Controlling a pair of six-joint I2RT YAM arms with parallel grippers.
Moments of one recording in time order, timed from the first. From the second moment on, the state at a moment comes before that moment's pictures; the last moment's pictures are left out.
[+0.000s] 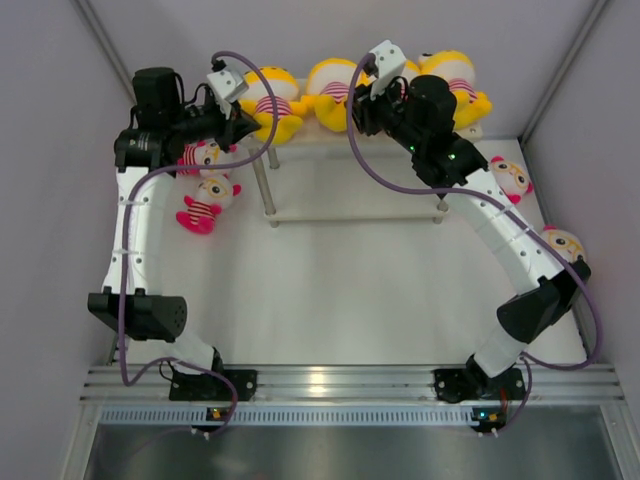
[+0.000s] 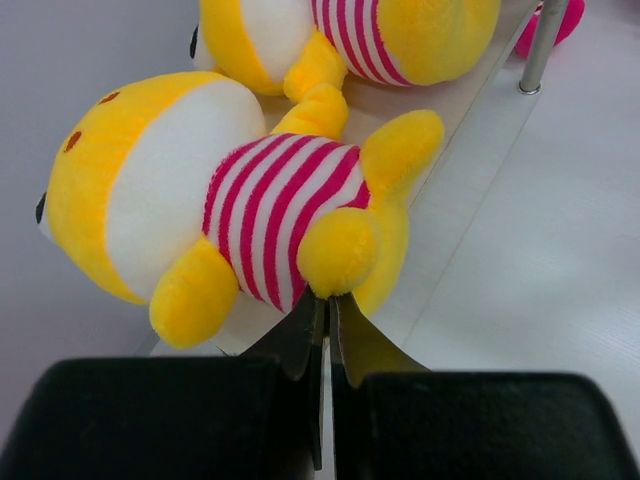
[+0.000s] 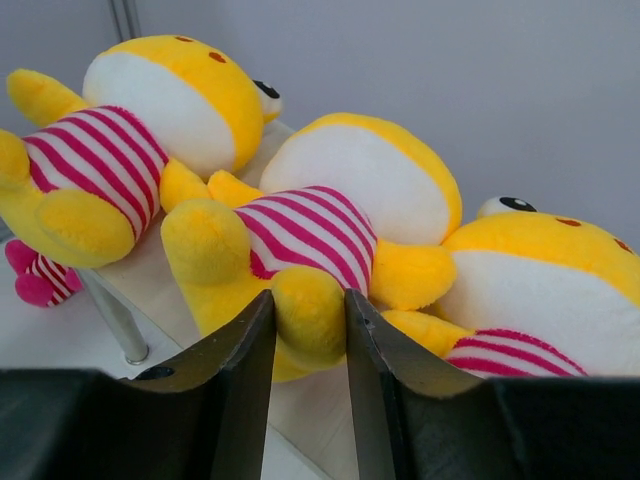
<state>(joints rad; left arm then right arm) -0.06 1.62 2.04 -0.78 0.82 0.53 0.58 1.65 1.88 -0.22 -0.05 -0.17</state>
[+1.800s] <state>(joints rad) -0.03 1.25 1.75 -1.00 0.19 0.29 -0.27 1.17 1.06 -0.35 0.14 0.34</state>
